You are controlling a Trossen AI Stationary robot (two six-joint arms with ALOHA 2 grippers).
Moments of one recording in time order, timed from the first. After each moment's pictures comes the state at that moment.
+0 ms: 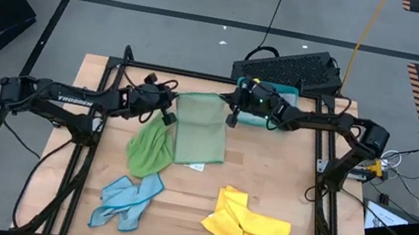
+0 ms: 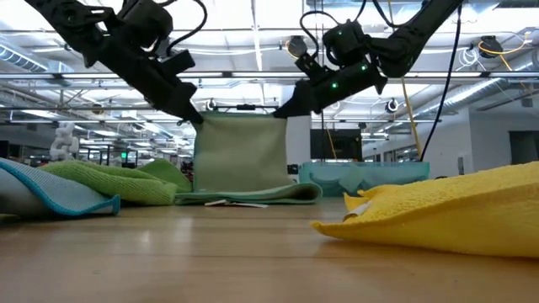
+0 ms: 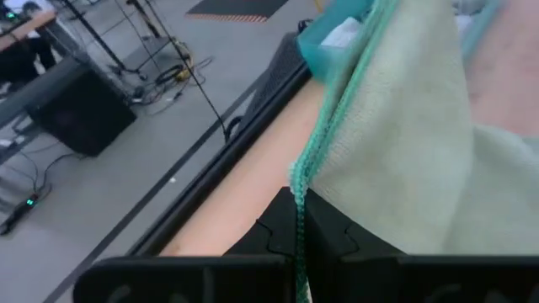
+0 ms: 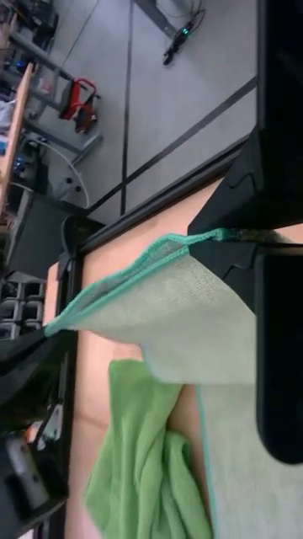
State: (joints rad) left arm 0.30 1.19 0.56 0.13 -0.43 0.10; right arm -0.45 1.66 0.88 0.47 -0.11 -0.25
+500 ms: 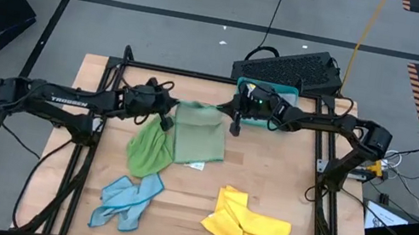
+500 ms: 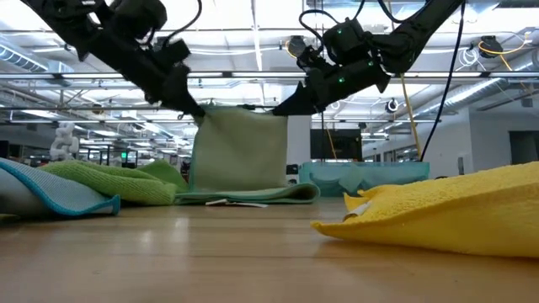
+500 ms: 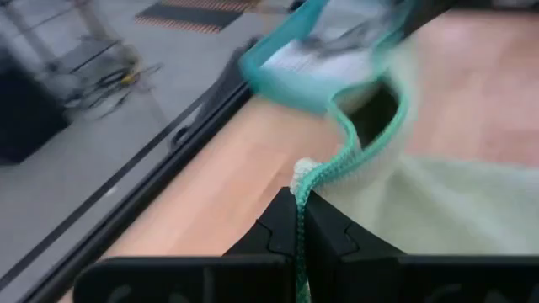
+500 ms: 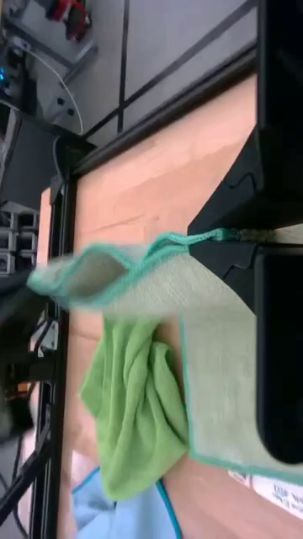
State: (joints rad) left arm 0.27 1.12 0.56 0.10 -0.30 0.01; right arm -0.44 1.63 0.87 0.38 -0.32 -0.22
